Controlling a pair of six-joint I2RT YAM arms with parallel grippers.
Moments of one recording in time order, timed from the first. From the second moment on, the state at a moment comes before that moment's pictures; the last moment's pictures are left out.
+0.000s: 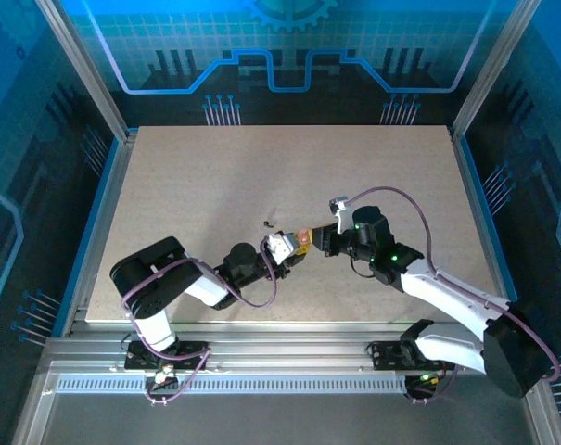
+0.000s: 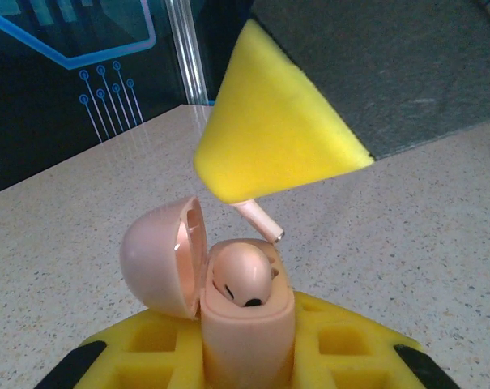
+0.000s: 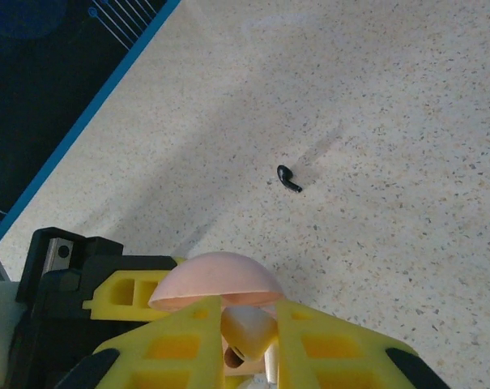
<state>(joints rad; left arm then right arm) -0.81 1.75 0.43 1.27 0.12 0.14 0.59 1.12 0.60 0.03 -0.24 0.44</state>
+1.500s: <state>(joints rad) -0.81 1.73 0.47 1.27 0.09 -0.04 0.62 1.08 0.50 0.25 -0.22 0.52</state>
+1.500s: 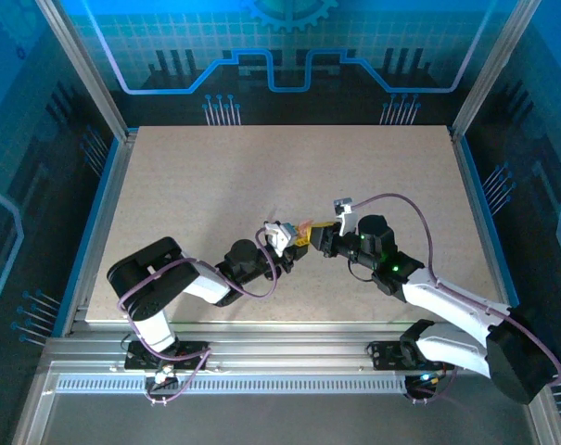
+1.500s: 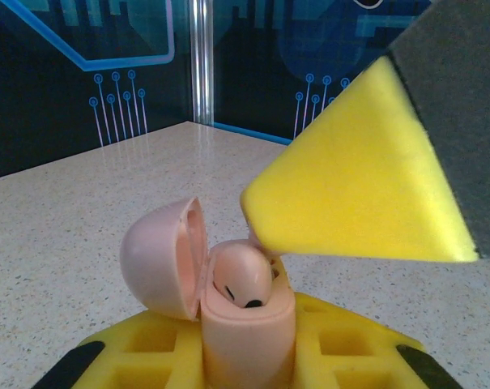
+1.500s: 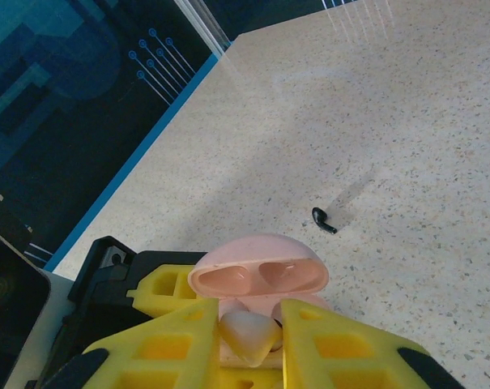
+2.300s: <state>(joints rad) -0.81 1.72 0.47 1.27 0.09 -0.04 0.54 0.92 0.50 0.11 -0.27 0.49</state>
